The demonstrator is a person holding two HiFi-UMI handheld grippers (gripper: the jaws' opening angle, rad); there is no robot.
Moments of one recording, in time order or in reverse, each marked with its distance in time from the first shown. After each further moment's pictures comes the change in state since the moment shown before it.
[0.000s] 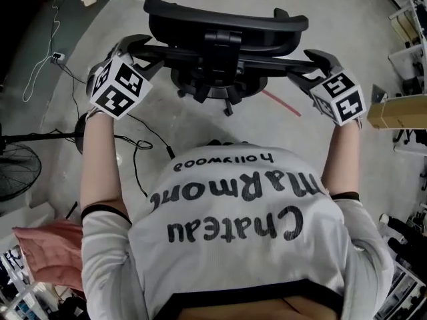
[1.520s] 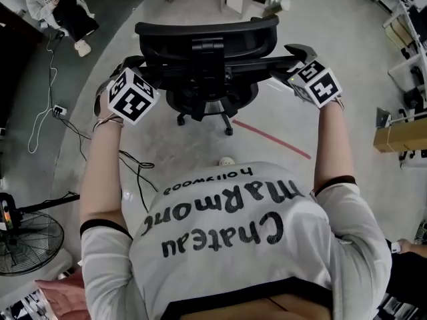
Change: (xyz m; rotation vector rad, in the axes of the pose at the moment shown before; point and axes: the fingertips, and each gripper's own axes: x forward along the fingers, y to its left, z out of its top) left arm 0.055 -0.012 -0.039 -0.060 0.157 0.047; right arm 0.067 -0.018 -0.009 -0.060 -0.040 -0.066
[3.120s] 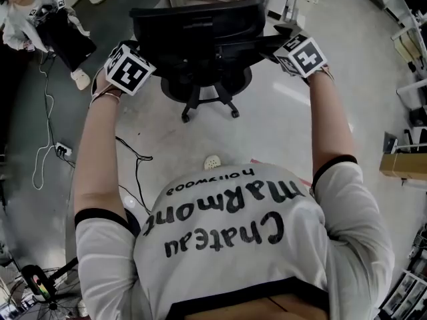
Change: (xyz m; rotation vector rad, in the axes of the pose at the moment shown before) left arm -0.005 -0.022 0.019 0.040 0.001 0.055; right arm -0.013 0.023 -0.044 0.095 -0.051 -0.107
